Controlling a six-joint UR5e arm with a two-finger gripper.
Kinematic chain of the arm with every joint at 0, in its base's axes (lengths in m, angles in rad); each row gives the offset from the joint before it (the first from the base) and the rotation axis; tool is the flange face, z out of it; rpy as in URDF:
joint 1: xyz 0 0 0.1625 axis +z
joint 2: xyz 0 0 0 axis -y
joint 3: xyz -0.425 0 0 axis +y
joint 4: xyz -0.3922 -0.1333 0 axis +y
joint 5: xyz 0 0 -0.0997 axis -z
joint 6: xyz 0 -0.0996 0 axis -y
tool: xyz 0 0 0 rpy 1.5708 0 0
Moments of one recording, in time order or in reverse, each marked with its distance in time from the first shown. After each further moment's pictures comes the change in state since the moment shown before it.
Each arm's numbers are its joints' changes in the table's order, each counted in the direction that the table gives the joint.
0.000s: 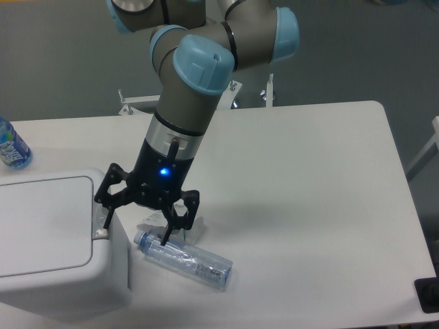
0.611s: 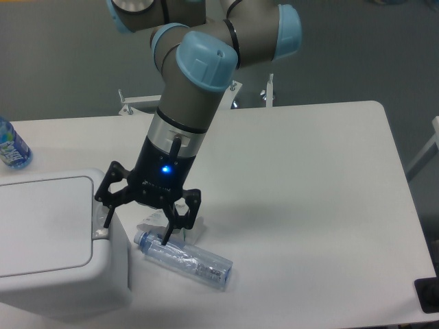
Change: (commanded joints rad) arm 0.009 0.002 -0.011 -0.002 -0.002 0.000
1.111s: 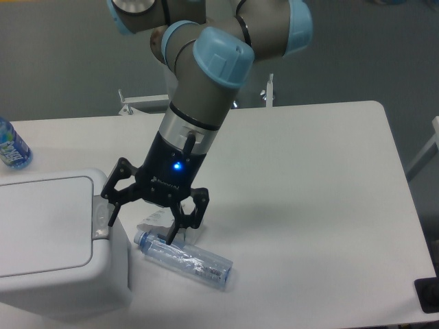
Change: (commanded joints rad) arm 0.008 0.002 -0.003 0.002 -0.046 -0.005
